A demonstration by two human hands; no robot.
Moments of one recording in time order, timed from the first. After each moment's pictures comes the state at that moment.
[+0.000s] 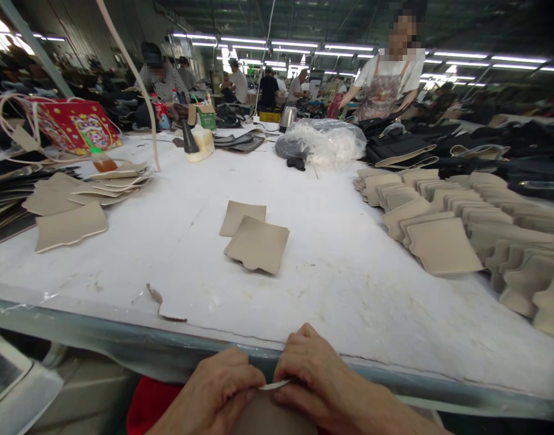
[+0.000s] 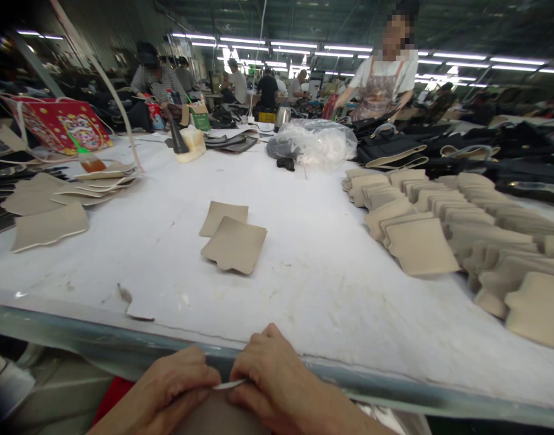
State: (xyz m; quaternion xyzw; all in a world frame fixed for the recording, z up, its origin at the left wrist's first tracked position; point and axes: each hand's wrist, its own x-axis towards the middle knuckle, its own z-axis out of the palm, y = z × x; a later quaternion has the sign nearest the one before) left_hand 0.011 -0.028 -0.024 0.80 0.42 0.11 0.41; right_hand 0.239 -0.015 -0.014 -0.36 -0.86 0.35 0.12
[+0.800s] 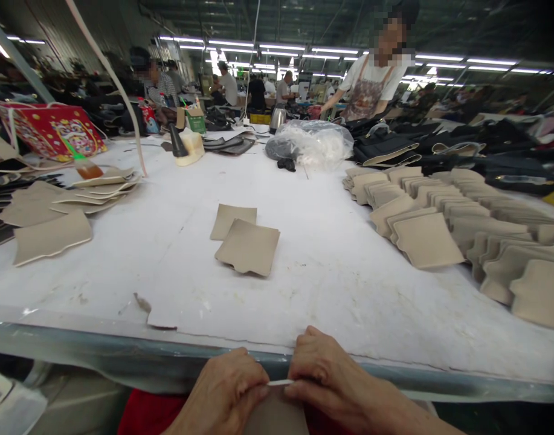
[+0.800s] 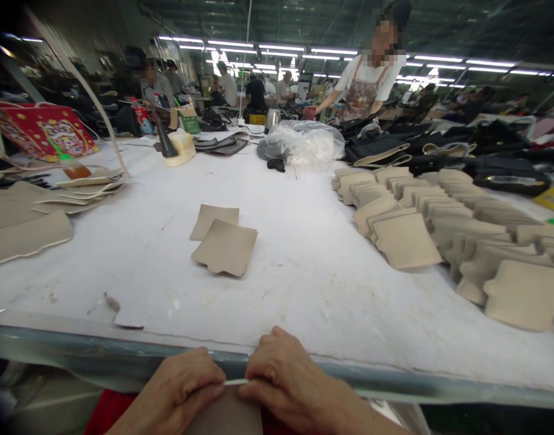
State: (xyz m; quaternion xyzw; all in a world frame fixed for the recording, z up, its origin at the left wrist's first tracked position) left_hand 0.033 -0.020 -0.041 0.83 0.42 0.13 0.35; right_hand 0.261 -0.017 -0.016 -0.37 -0.86 0.32 0.13
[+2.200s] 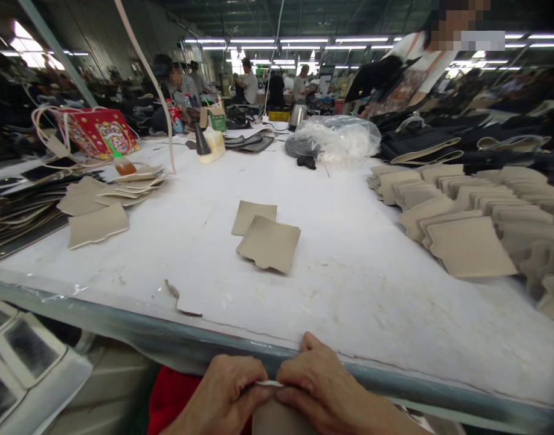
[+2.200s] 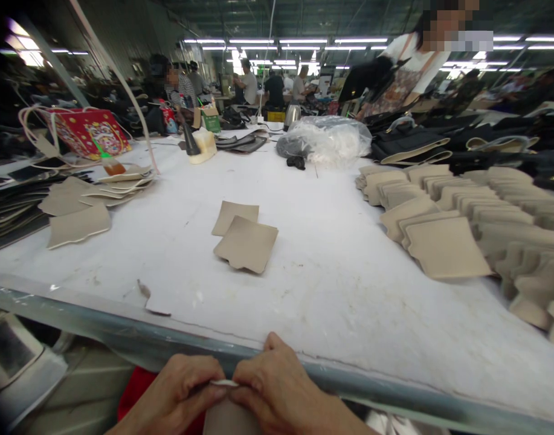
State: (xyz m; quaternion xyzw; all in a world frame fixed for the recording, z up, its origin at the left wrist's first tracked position) left_hand 0.014 -0.033 -0.039 0.73 0.48 0.13 0.47; right_hand 0.216 -0.015 -0.014 -0.37 -0.87 0.34 0.04
